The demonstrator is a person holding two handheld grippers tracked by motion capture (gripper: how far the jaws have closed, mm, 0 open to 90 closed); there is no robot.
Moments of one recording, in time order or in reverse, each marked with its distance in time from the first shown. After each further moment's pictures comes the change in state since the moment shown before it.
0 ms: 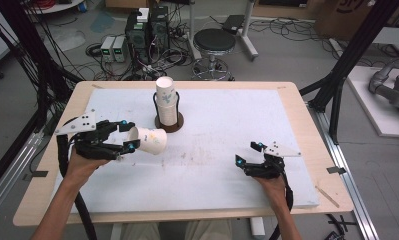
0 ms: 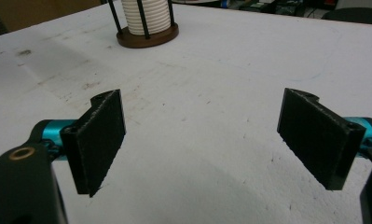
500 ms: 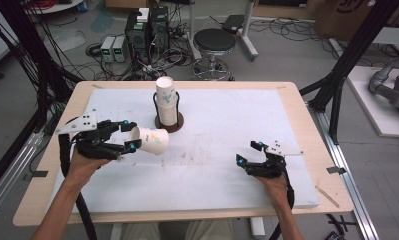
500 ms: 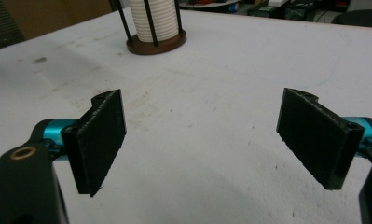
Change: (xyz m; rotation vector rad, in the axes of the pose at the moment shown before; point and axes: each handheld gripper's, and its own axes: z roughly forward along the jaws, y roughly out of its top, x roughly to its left) left arm 0.001 -0.001 0.003 -0.018 -0.031 -0.011; right arm -0.003 0.004 -0.003 -0.014 0.040 0.010
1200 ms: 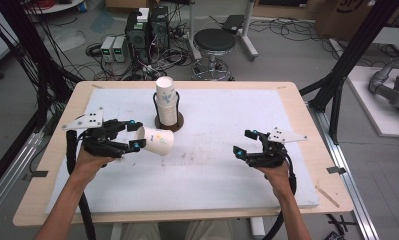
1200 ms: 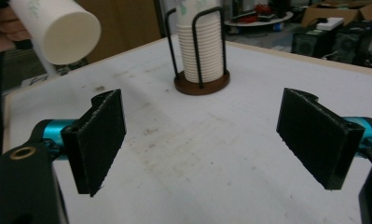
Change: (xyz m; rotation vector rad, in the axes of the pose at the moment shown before) left arm 0.010 -0.003 0.014 -0.016 -0.076 -0.029; right arm 0.003 0.048 -0.002 -0.054 0.186 -0.037
